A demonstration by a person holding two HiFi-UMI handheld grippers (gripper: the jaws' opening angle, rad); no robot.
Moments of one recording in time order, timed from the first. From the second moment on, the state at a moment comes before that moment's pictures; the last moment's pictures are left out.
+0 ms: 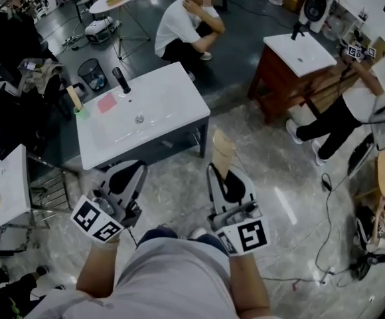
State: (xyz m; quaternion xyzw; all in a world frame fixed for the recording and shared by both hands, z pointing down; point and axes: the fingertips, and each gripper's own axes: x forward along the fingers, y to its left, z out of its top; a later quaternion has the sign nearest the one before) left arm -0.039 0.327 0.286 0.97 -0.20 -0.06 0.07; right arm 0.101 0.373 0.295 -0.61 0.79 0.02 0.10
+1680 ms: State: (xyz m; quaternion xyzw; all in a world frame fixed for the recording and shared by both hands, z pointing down) left arm -0.054 -0.047 0.345 0.98 -0.16 -0.05 0.13; right arm 0.090 0.011 0.348 -0.65 0.76 -0.03 0.06
